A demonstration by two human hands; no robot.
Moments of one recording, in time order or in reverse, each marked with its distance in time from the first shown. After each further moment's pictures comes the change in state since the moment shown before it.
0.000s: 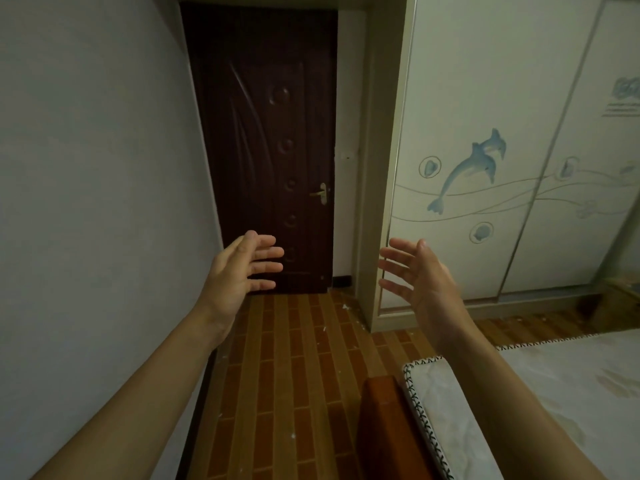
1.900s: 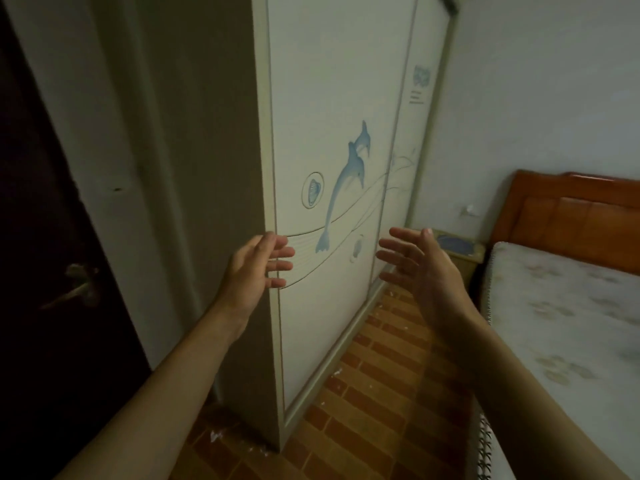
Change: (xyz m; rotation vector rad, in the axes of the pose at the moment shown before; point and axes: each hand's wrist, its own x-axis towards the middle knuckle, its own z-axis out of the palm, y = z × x) left_hand 0.892 -0.304 0.314 -0.248 -0.798 -0.035; right_hand 0.747 0.180 -0.104 -0.234 0.785 -0.103
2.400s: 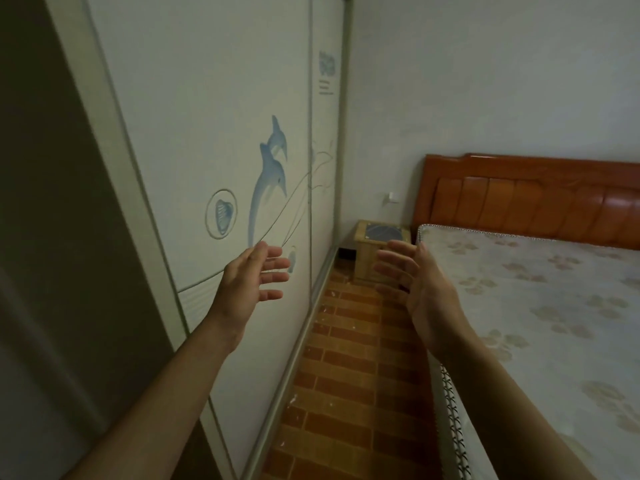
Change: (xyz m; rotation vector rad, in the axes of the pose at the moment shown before) left_hand 0.189 -0.061 0.117 -0.046 -0.282 -0.031; right_hand 0.122 0.048 -0.079 -0.042 0.331 -0.030
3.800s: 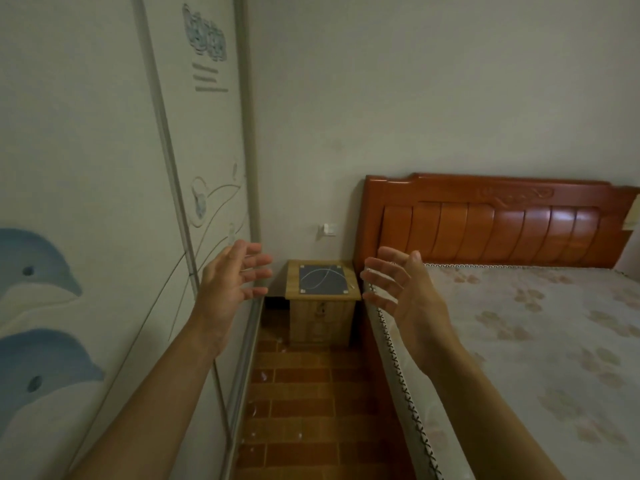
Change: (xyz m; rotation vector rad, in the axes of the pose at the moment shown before) left_hand 0.688 -0.129 0.237 -0.189 -0.221 0.009; right_hand 0.632 0.118 -0.111 -0.036 0.297 -0.008
